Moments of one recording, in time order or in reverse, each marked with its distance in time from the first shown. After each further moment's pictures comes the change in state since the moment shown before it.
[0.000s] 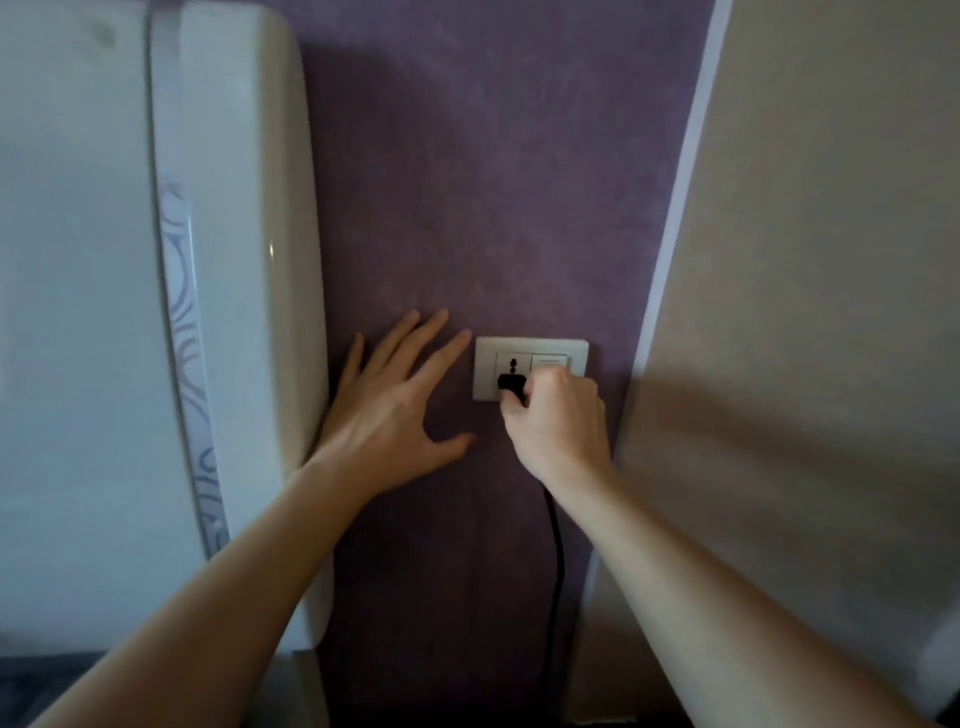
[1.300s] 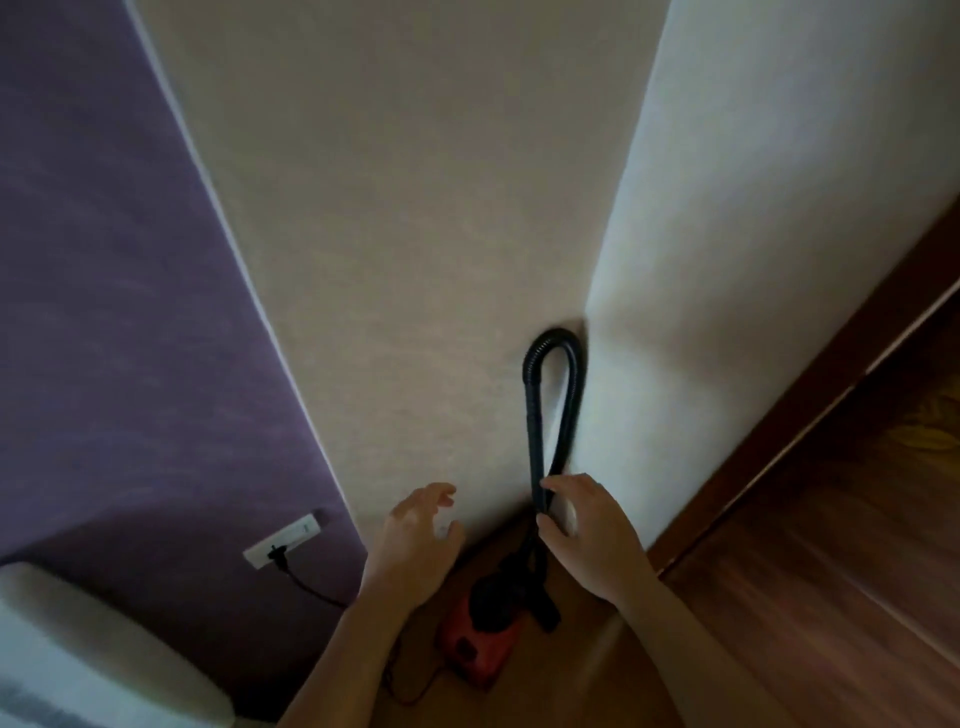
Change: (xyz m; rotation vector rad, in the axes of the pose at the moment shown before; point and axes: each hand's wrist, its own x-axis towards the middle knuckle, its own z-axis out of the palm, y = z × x) left_hand 0.189 0.307 -0.269 -0.770 -0.677 -0.029; right_hand -0.022 0.030 -0.506 -0.037 -0.170 0.456
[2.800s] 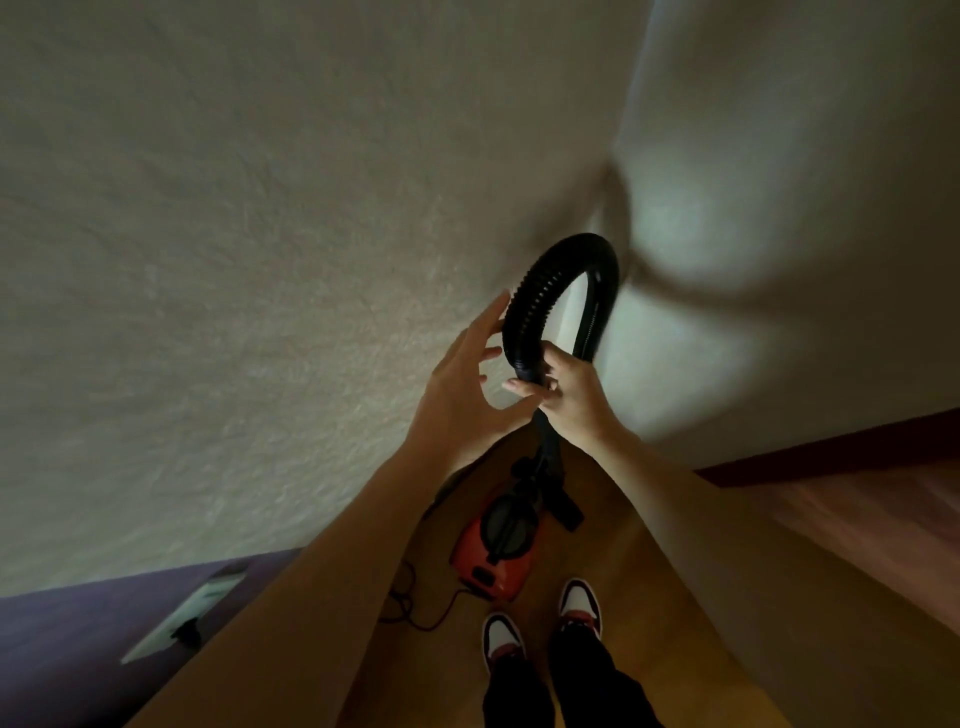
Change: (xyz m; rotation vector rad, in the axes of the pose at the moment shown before) left_hand 0.287 -0.008 0.152 -0.273 -0.202 0.160; right_hand 0.257 0.199 0.116 0.423 -0.028 0.140
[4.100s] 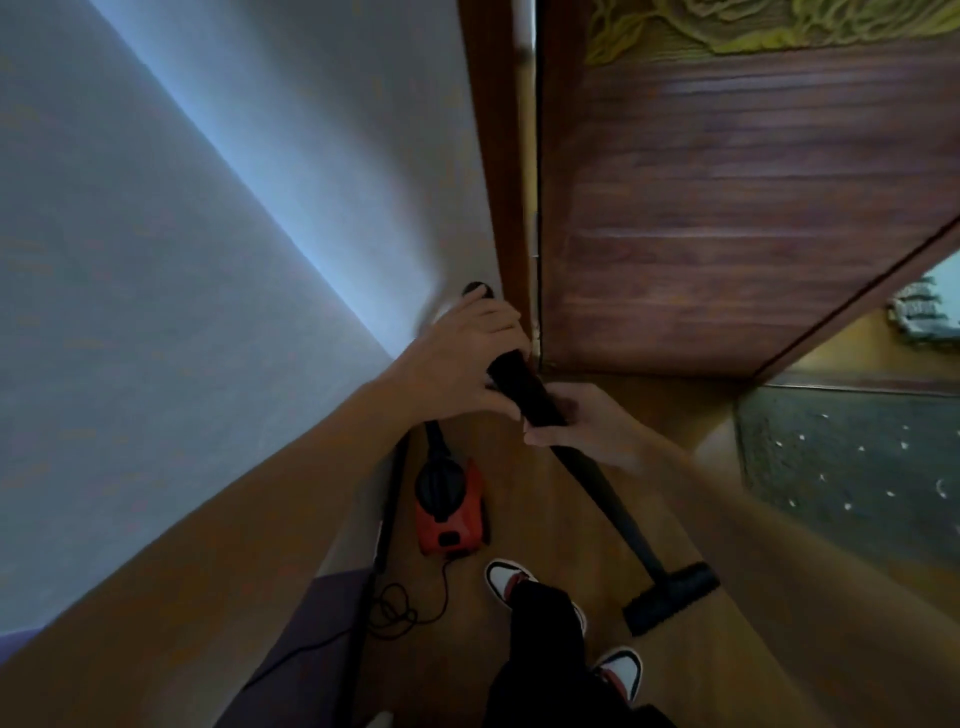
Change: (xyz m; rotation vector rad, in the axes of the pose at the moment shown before) left_hand -0.132 0.156 0.148 0.552 -0.802 1.111; right_hand -0.399 0.002 -0.080 0.326 0.249 0.338
